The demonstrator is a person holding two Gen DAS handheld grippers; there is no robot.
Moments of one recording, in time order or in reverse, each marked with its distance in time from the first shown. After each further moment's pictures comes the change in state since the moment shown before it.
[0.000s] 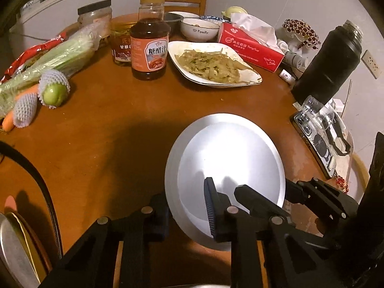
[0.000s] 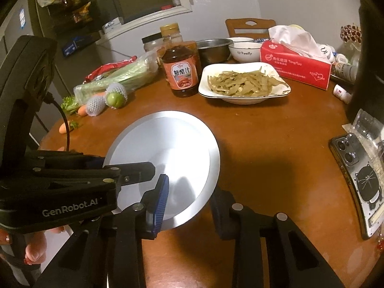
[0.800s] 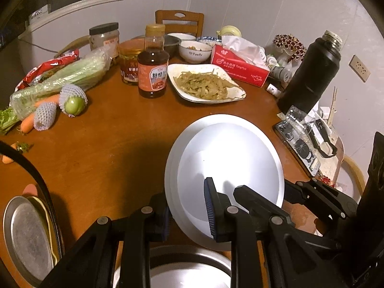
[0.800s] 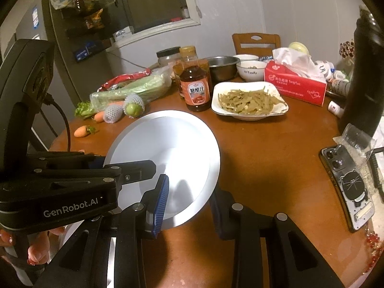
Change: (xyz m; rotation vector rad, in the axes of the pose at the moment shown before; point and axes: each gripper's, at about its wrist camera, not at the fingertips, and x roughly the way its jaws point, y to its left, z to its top) left arm -0.059 -0.009 -0.021 0.004 -0.109 0.002; right arm -0.047 0.025 -0.002 -0.047 -0.074 0.004
